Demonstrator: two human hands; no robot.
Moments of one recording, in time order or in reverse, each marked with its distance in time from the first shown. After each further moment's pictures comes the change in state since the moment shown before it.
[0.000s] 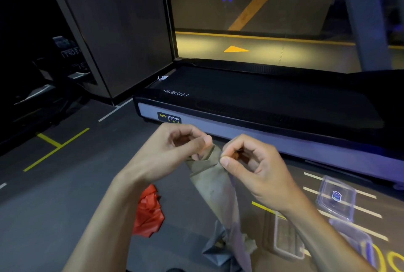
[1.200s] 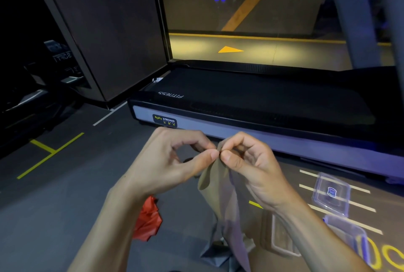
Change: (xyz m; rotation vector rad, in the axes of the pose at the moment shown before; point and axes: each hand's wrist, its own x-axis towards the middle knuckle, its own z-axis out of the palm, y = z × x) left_hand -0.003 0.013 0.011 0.355 0.021 0.357; right_hand 0.000 0.005 0.003 0.445 0.093 0.116
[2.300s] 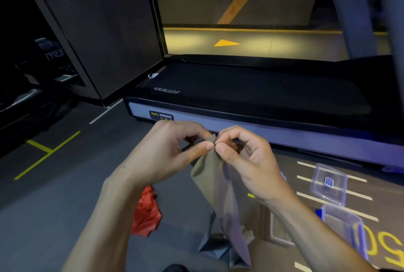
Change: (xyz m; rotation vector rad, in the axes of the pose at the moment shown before) left_hand 0.010 -0.014 0.002 0.166 -0.106 -0.003; right_hand -0.002 0.008 -0.003 -0.187 0.102 -0.090
